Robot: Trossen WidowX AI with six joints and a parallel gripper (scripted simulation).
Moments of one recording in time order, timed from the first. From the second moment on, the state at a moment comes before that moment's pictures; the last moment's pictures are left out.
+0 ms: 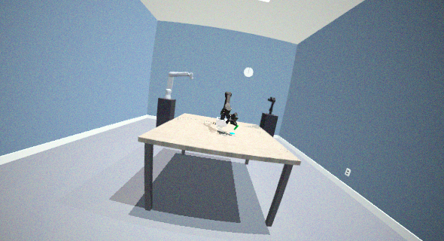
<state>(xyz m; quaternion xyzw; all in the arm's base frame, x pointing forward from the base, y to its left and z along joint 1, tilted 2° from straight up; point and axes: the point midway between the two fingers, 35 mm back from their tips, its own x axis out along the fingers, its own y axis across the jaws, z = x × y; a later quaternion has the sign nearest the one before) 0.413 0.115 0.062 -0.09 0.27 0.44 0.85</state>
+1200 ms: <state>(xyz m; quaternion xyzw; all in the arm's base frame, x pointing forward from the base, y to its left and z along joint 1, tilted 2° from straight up) 0.400 0.104 0.070 -0.05 0.18 0.46 0.87</state>
